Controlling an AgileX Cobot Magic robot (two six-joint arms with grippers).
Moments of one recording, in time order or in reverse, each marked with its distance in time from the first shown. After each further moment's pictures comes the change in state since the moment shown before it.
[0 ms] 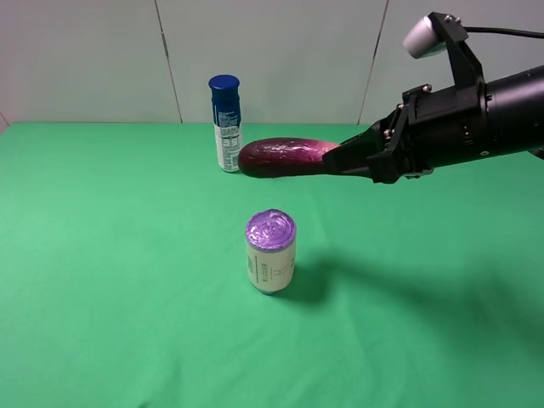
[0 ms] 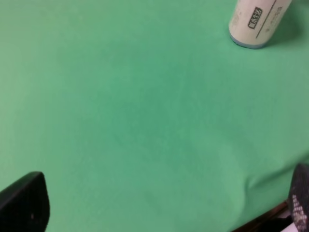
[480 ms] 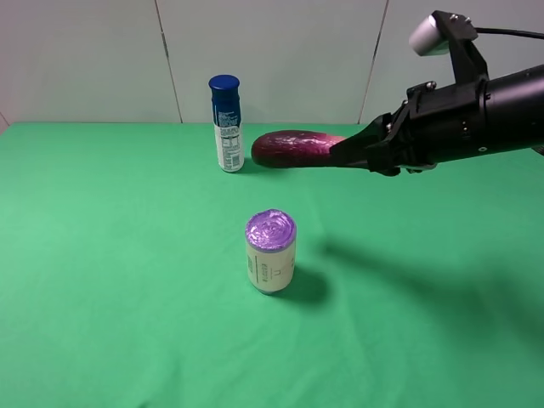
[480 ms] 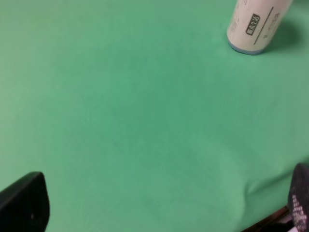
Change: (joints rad) left arm 0.006 0.000 0.000 -0.002 -0.012 0.003; right arm 0.000 0.000 0.002 -0.030 -0.096 0.080
